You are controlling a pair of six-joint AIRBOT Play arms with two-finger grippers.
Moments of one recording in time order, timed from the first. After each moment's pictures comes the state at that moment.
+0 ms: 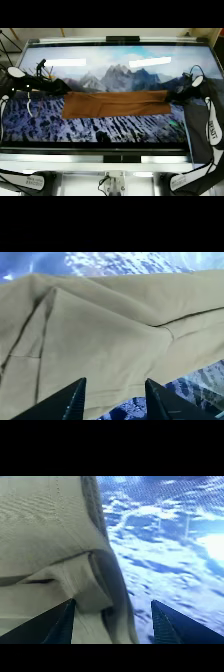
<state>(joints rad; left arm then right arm) 0.11 -1.62 1.44 0.82 -1.23 -1.27 -0.24 -1.78 1.45 -1.30 1.09 1.41</state>
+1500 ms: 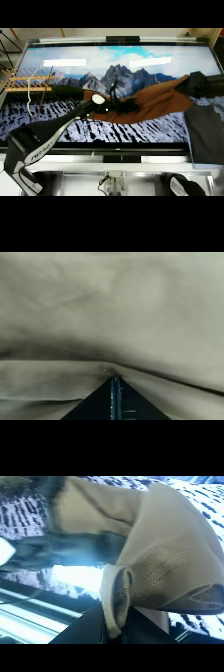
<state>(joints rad) -0.70 -1.84 1.43 0.21 -0.59 -1.26 -0.25 -1.03 1.45 -0.89 1.59 1.48</state>
